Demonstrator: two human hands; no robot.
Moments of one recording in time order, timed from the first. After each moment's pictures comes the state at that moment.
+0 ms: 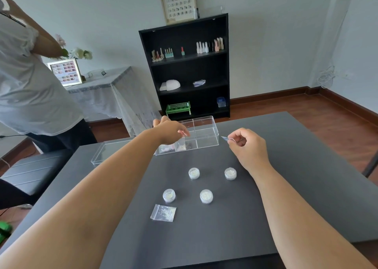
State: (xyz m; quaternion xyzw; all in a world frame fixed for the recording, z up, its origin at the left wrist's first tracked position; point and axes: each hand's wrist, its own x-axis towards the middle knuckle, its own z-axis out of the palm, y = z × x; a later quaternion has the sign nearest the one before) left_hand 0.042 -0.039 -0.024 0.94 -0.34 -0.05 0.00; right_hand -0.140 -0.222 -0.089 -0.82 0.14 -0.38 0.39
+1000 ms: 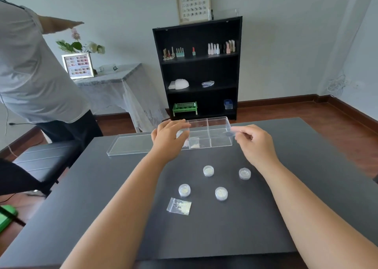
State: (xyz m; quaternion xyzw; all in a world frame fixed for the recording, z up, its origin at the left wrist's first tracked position) left_hand -0.010 0.017 -0.040 0.92 -0.27 0.11 0.28; right_hand -0.136 -0.197 -0.059 -0.83 0.12 -0.34 0.42
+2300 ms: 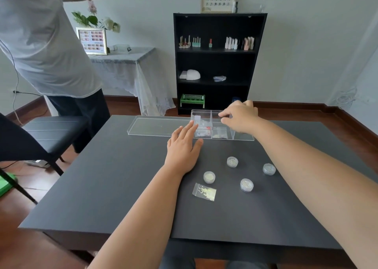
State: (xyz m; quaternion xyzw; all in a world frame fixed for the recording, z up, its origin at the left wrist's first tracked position) left_hand -0.030 0.063 -0.104 0.91 -0.25 0.11 0.31; right_hand -0.040 -0.142 -0.012 -0.99 0.08 -0.08 0.12
